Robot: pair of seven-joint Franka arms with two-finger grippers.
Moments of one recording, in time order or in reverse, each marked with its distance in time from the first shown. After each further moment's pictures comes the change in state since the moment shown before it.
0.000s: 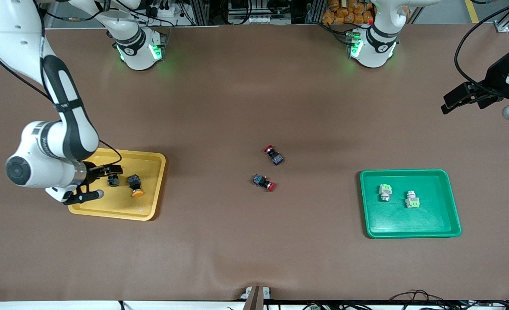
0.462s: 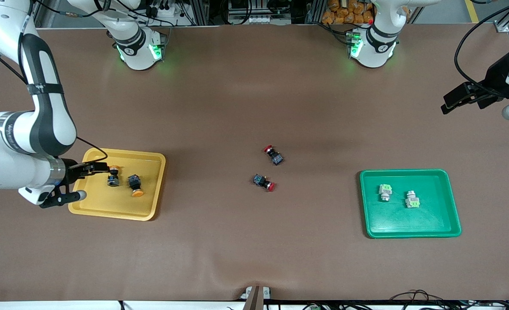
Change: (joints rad) left arm 0.000 0.000 0.000 0.000 0.000 0.000 0.000; right arm 0.003 -0.032 0.002 0.169 0.000 -0.189 0.006
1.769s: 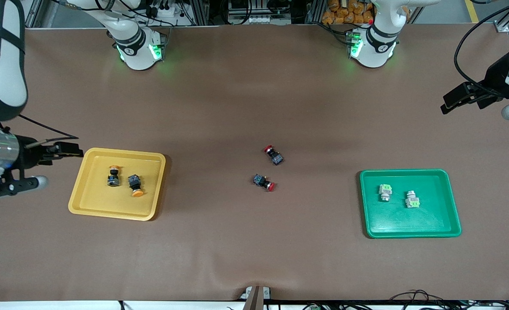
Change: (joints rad) left arm -0.001 0.000 0.000 0.000 0.000 0.000 0.000; right arm 0.033 -0.058 -0.002 0.355 -0.016 -0.392 0.065
